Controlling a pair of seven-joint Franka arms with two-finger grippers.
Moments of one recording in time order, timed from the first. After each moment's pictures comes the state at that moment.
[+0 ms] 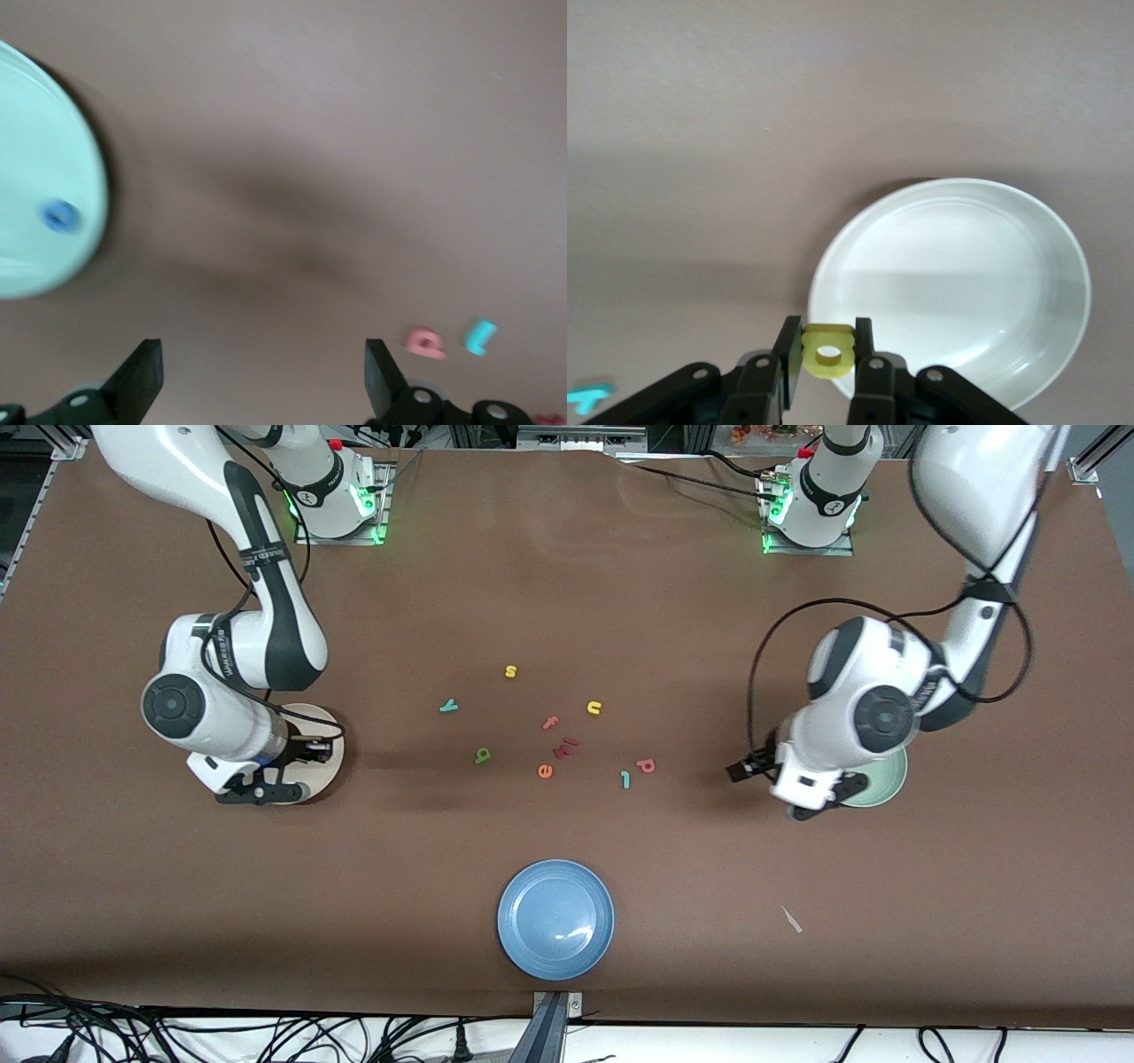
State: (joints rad) left arm -0.04 0.53 -0.34 -1.67 0.04 2.04 -0.87; right arm 0.43 0.43 -0.31 -1.90 0.14 2.21 -0.02
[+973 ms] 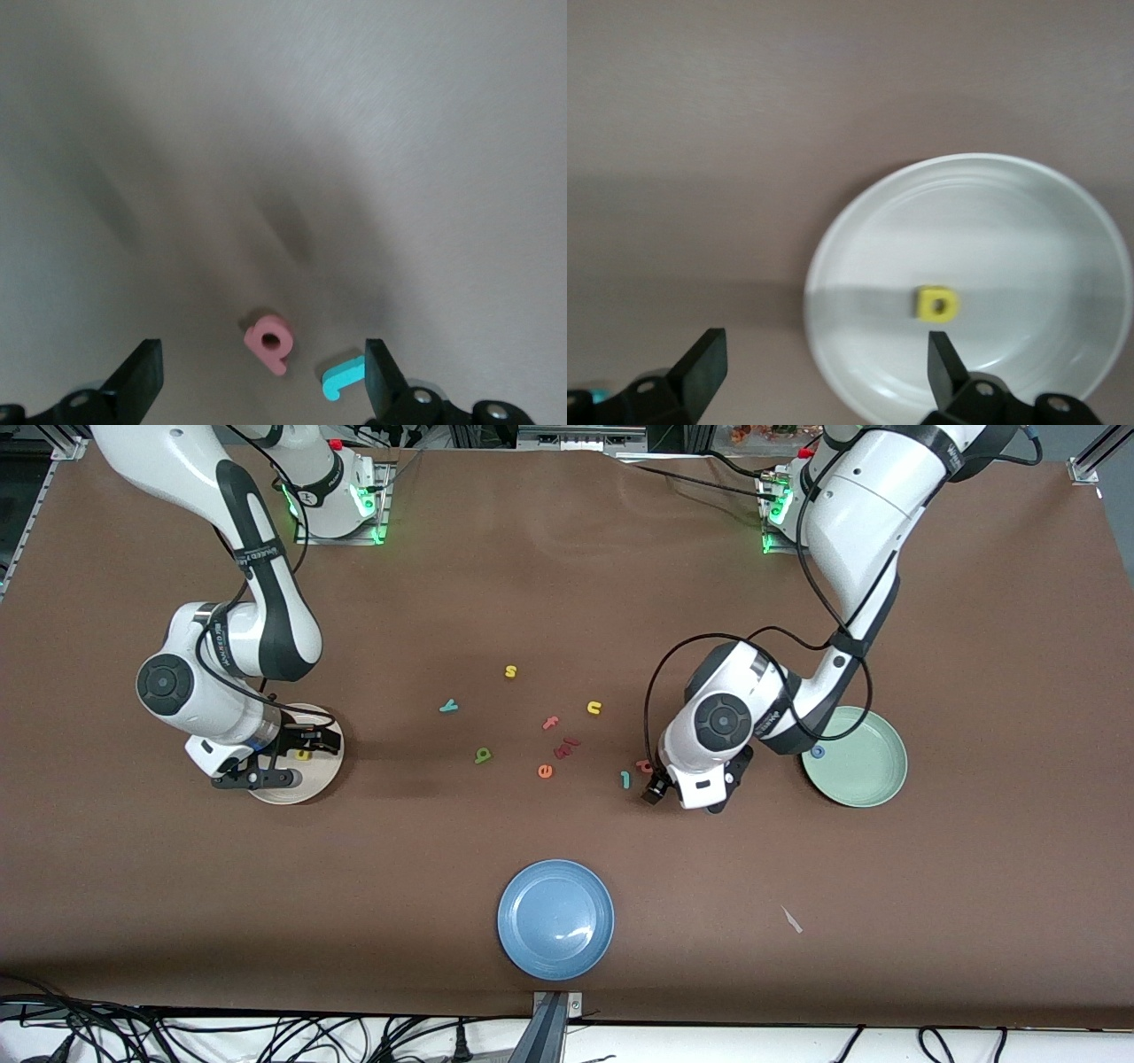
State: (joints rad) left arm -0.24 0.76 -0.33 -1.55 0.12 2.20 -1.66; right arm 0.44 0.40 -0.31 -1.98 0.24 2.28 0.01
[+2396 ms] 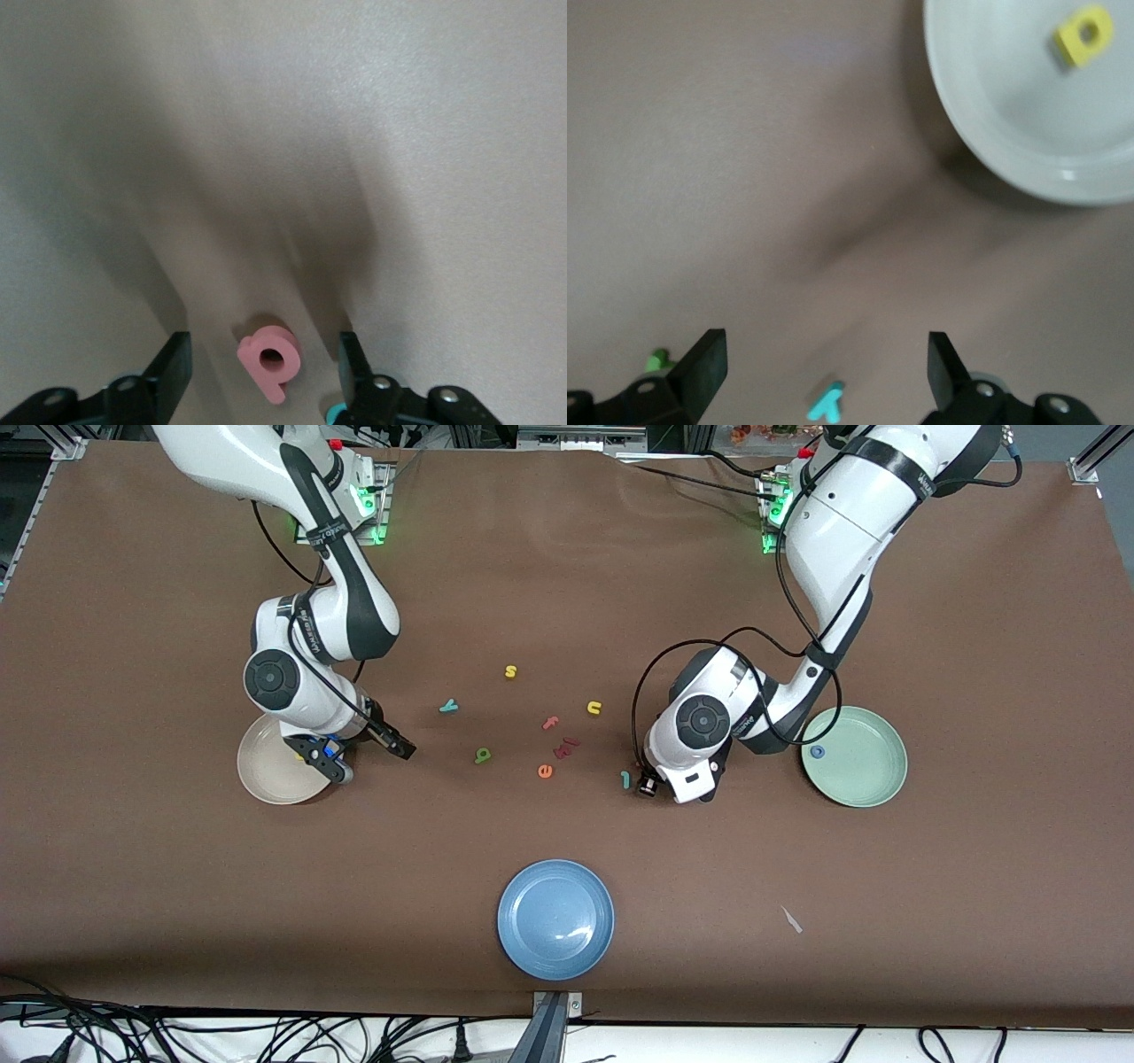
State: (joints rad) left arm -0.26 0.81 -0.33 -1.59 0.12 2.30 -1.81; right arm 0.49 0.43 -0.16 -1.96 0.23 2.27 0.96
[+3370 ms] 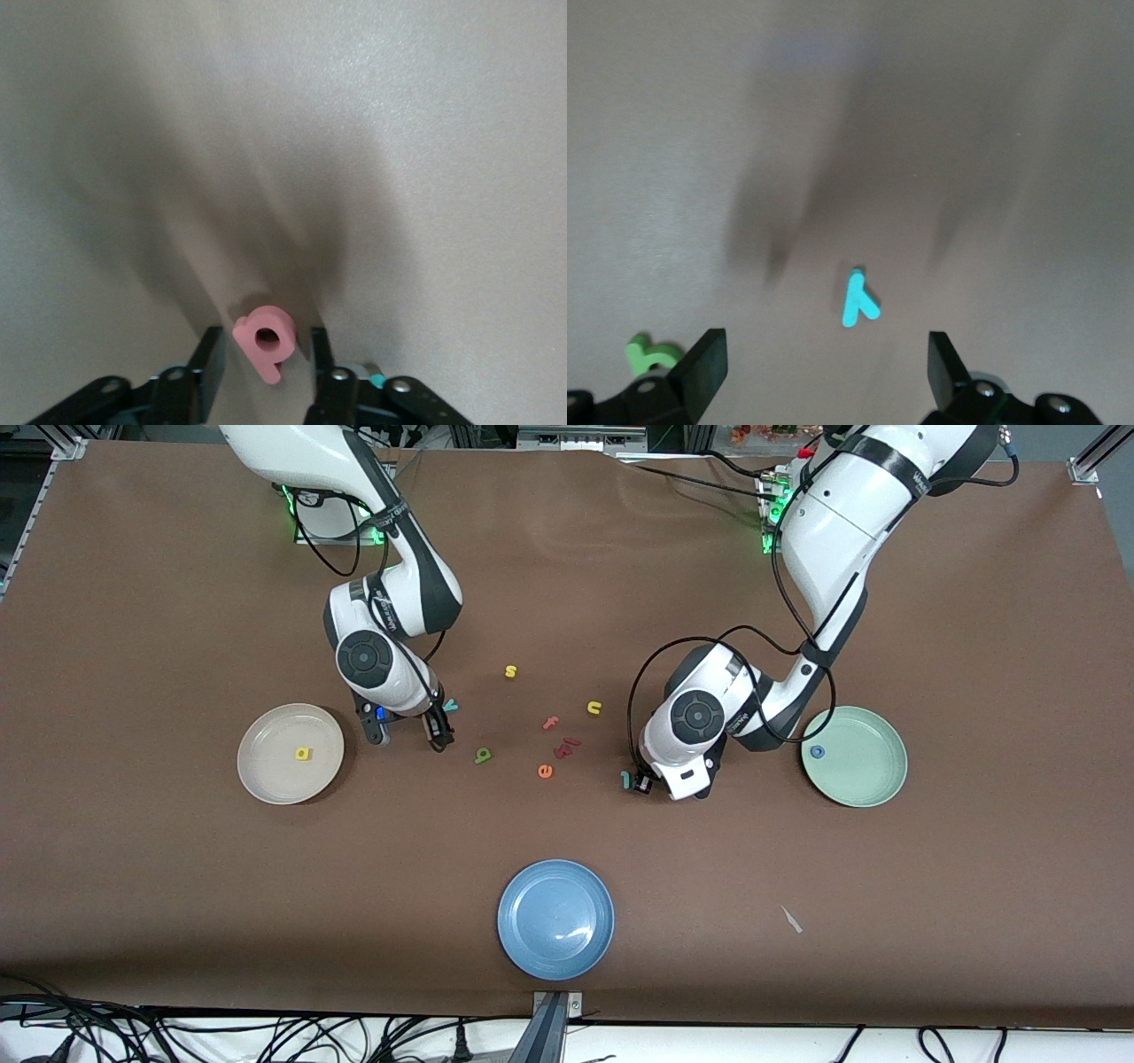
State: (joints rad) left arm -0.27 0.81 -0.33 -1.59 0.12 2.31 -1.83; right arm 0.65 0.46 -0.15 -1.99 0.23 2.27 1.55
